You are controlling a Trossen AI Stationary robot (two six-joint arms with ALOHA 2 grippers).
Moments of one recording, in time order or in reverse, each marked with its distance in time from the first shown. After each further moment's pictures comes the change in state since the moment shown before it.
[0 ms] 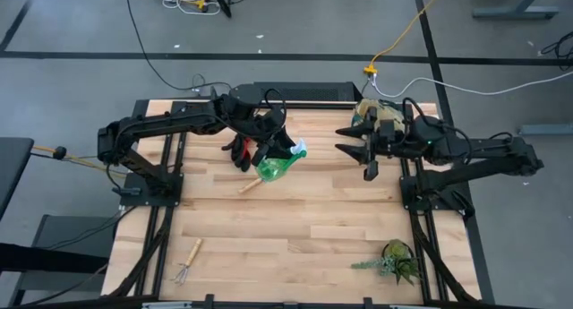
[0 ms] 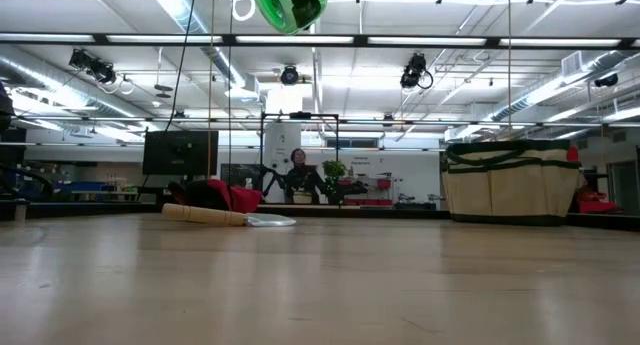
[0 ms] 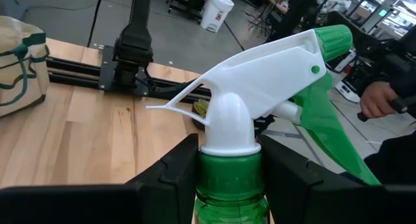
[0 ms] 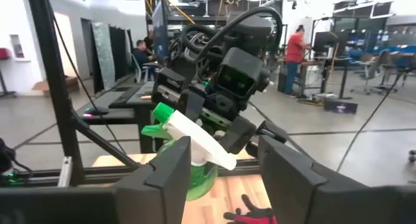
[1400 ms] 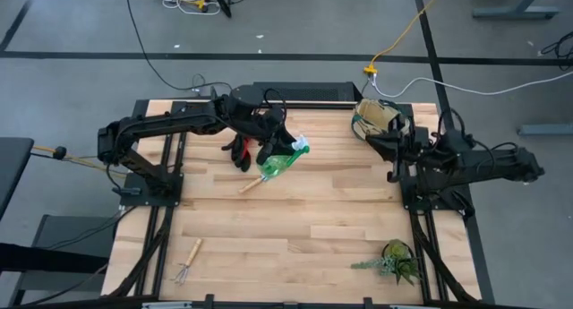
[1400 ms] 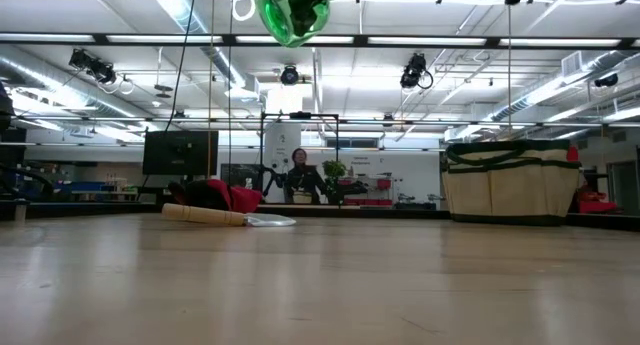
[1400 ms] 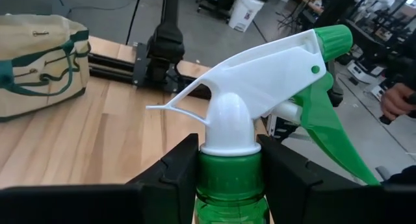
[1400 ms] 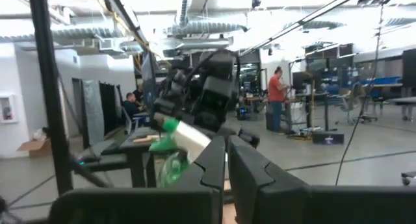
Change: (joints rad) left arm 0.000 0.000 0.000 -0.032 -0.117 0.007; right arm 0.054 -0.363 -0.331 0.194 0.139 0.011
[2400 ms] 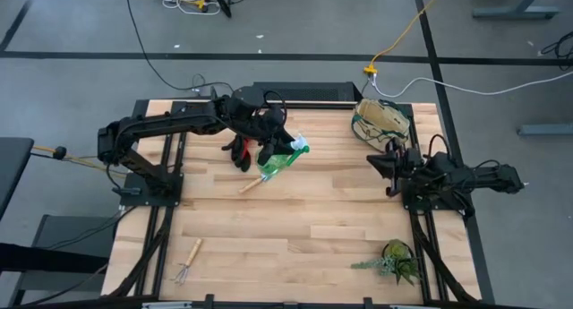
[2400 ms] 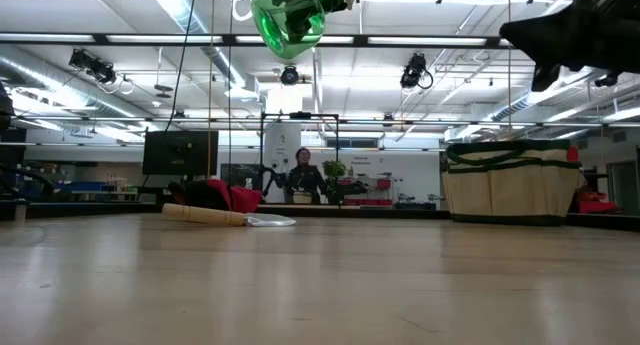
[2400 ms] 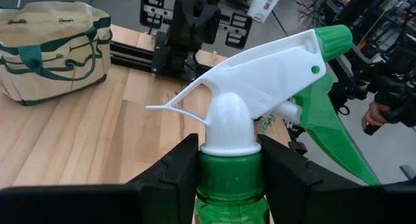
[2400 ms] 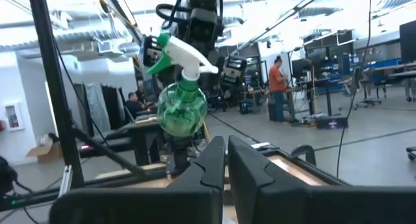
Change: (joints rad) left arm 0.000 0.000 0.000 -0.065 -0.066 0.038; right arm 0.000 -0.480 -0.524 0.031 -0.002 0.082
